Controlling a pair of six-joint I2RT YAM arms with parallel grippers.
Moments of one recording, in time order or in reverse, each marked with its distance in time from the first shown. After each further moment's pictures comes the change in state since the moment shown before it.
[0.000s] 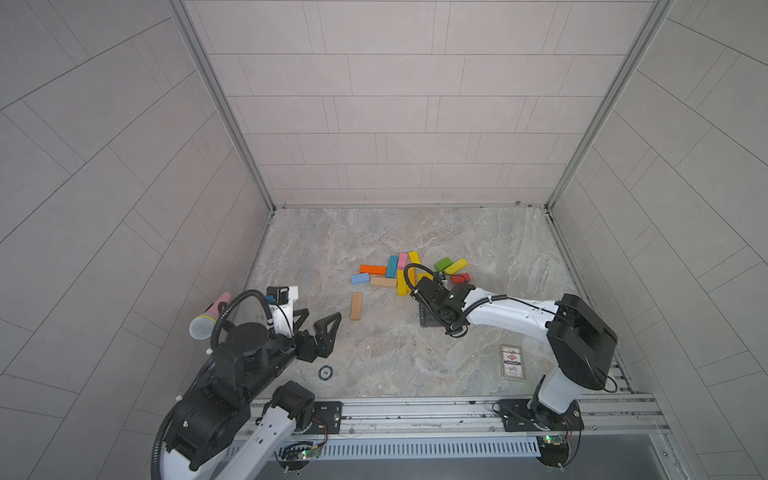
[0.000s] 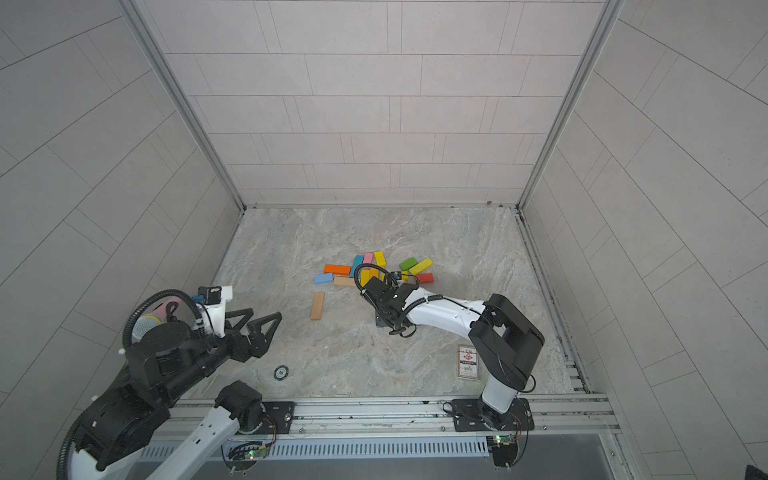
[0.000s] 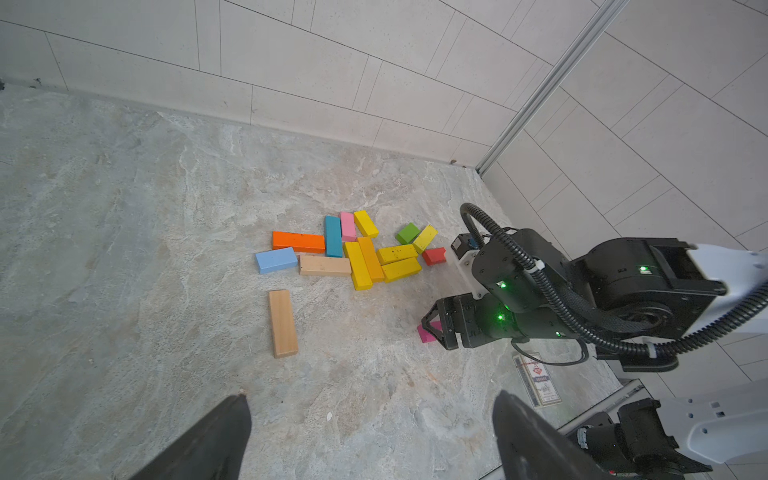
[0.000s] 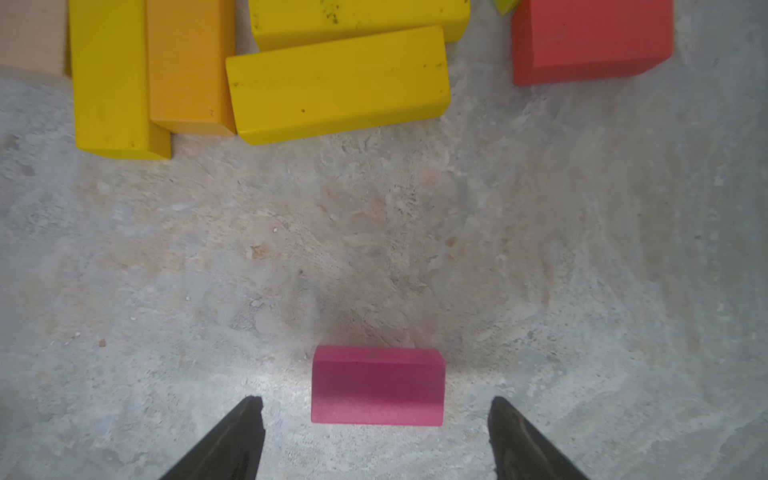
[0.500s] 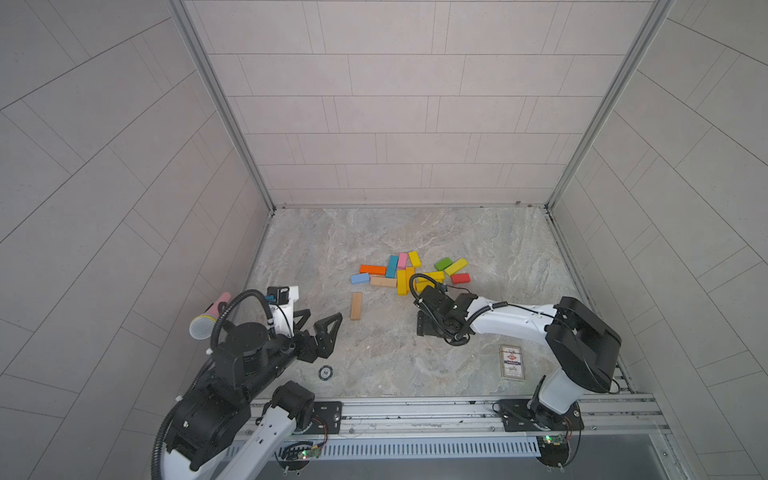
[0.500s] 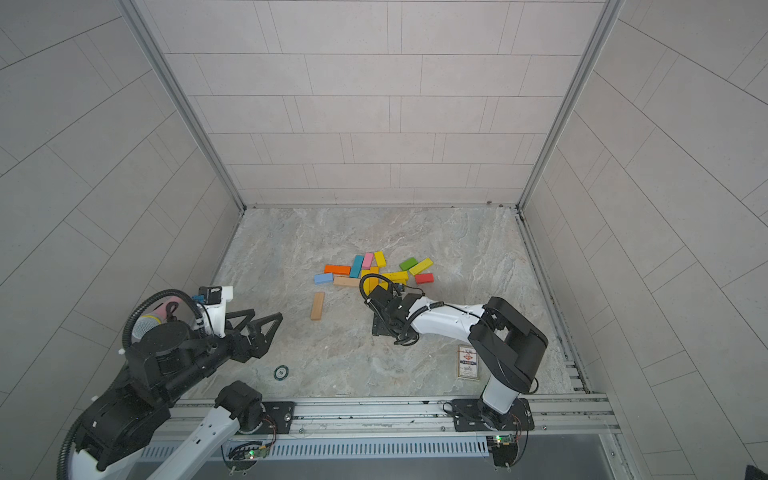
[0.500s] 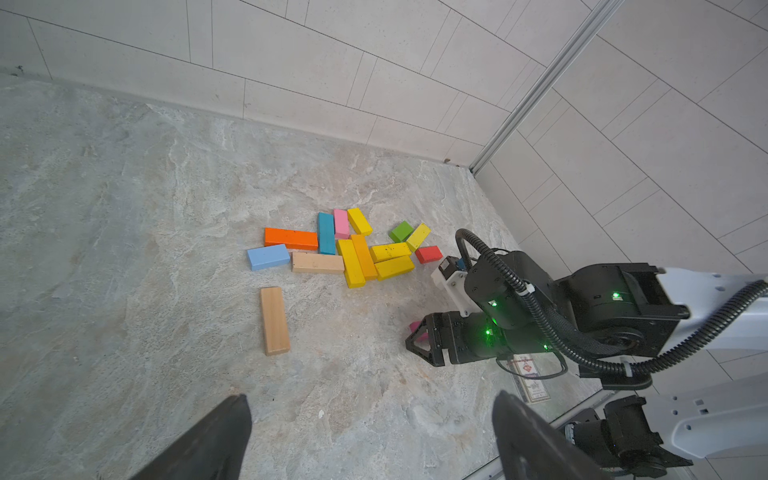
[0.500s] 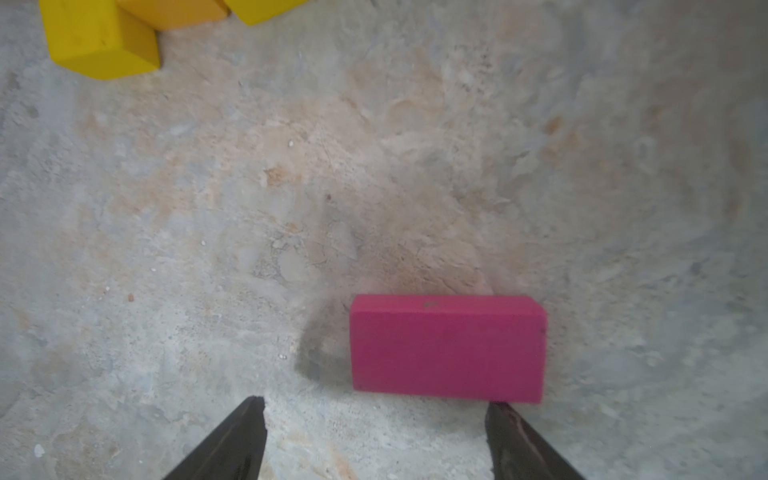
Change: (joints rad) left arm 0.008 0.000 0.000 0.001 0.028 -0.016; right arm 0.023 -0.048 -0.118 0.134 -0.163 0.123
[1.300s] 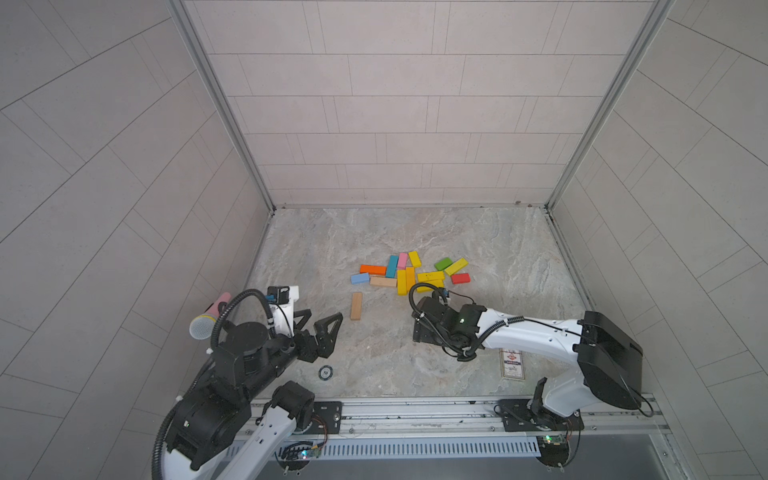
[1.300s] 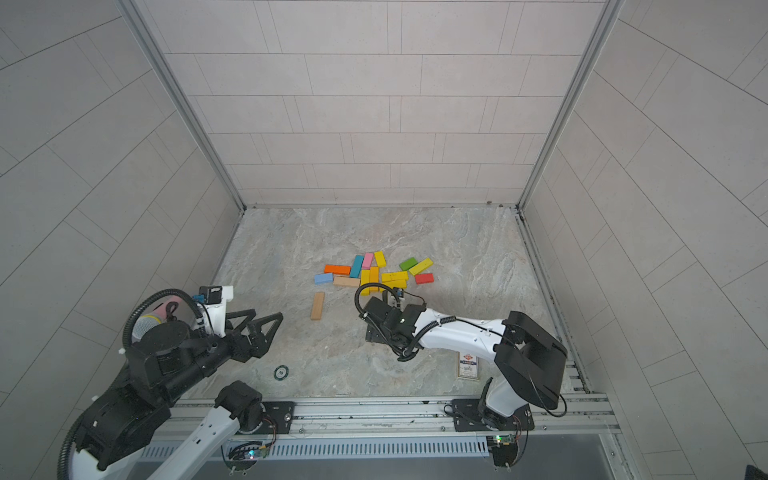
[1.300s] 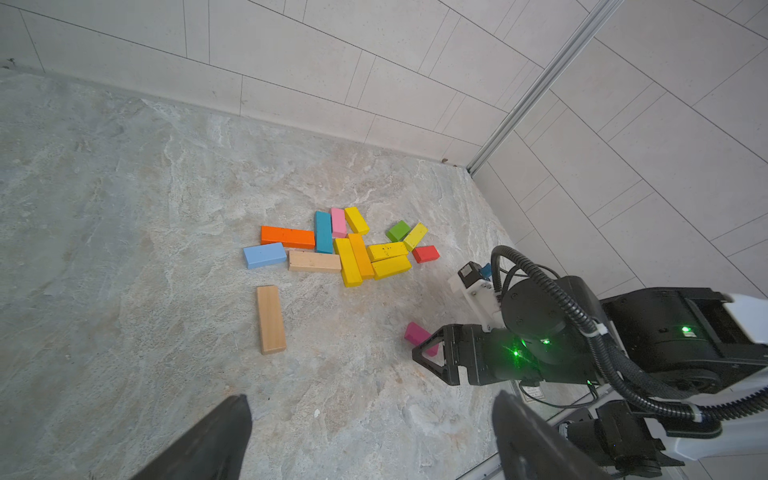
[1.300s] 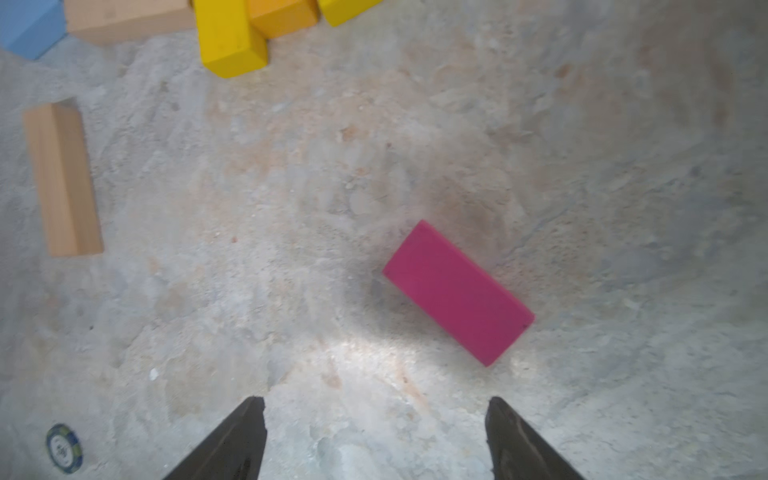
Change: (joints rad) left arm 0.003 0.001 0.000 0.000 0.016 -0.011; right arm 0.117 -0.129 -0.046 0.026 0.025 0.172
